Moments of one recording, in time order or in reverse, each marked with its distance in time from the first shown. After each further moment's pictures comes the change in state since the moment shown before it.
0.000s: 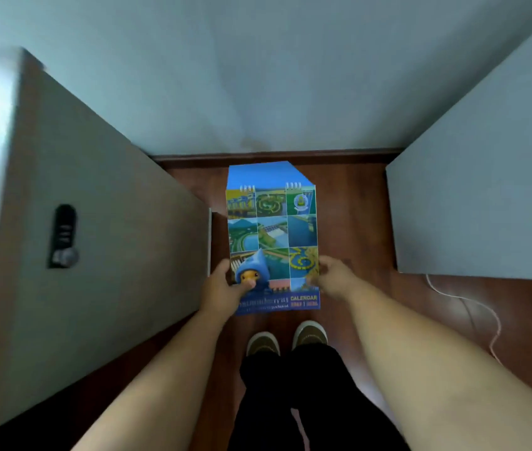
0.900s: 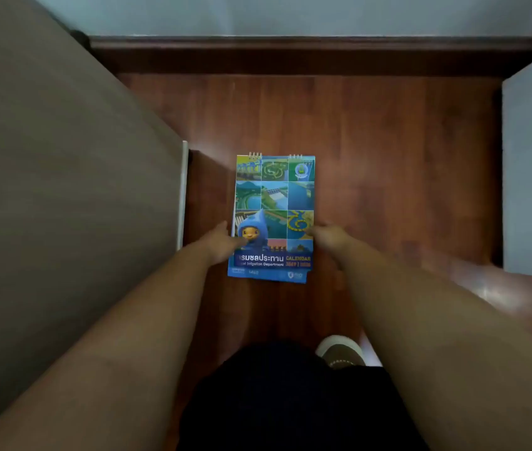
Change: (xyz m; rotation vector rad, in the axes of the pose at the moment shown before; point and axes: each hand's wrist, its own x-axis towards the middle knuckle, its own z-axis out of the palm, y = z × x) left_hand 0.311 -0.152 0.109 0.194 -0.250 -0.171; right_hand 0.329 0.110 0.103 0.201 0.041 0.206
